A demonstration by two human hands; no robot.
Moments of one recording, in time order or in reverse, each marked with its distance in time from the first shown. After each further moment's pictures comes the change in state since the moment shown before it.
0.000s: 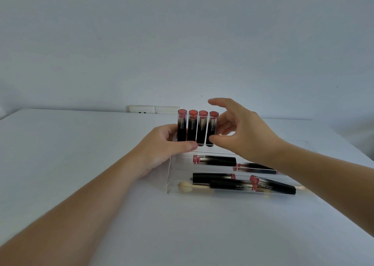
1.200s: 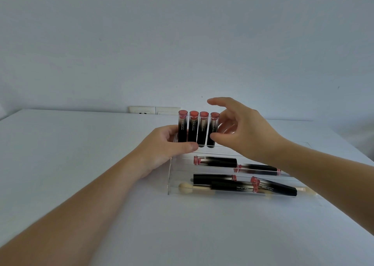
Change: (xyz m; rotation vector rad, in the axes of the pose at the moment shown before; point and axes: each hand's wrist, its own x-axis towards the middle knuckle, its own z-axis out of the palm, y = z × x) left_hand 0.001 0.000 0.000 0.004 0.002 -0.009; right_hand 0.004 -0.004 -0.002 -0.010 0.015 0.010
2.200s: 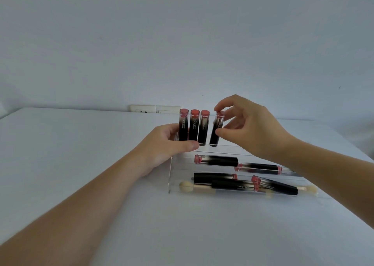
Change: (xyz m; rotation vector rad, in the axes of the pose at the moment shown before) left_hand -0.001 0.000 0.000 -0.037 -0.008 -0.006; right_hand -0.004 -0.003 -0.009 0.016 0.040 0.028
